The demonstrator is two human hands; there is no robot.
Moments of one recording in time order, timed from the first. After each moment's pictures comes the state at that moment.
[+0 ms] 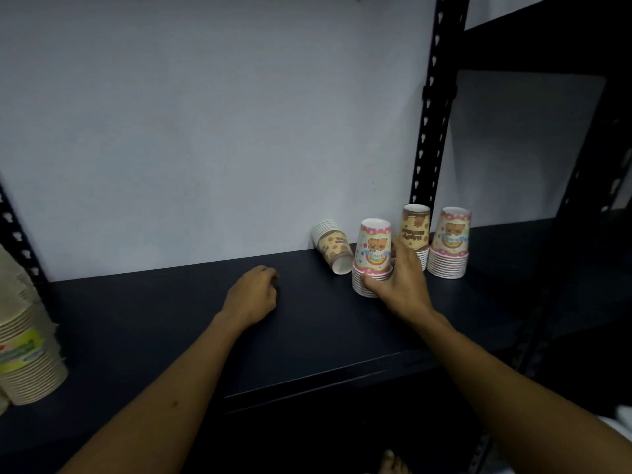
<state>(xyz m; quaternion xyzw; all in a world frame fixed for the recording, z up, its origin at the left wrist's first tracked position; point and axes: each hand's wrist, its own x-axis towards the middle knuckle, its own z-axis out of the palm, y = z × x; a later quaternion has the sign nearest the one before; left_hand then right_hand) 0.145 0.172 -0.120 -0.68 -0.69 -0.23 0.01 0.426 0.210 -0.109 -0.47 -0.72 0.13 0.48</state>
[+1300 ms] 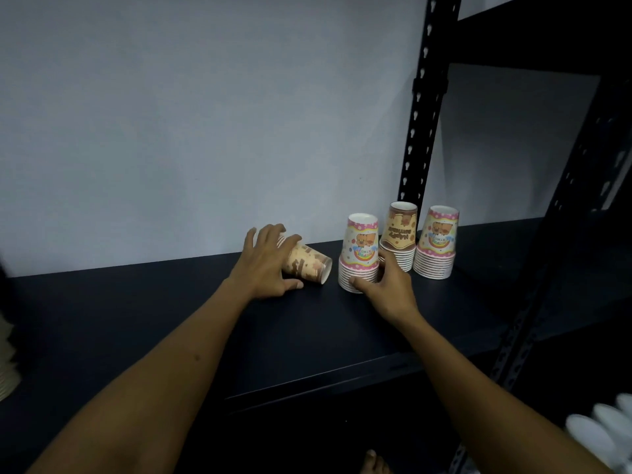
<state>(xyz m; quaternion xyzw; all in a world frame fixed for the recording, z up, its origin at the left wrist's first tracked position) 0.175 0.222 -0.099 -0.76 -0.60 -0.15 0.19 0.431 0.219 -0.115 -0.50 -0.67 0.27 0.47</state>
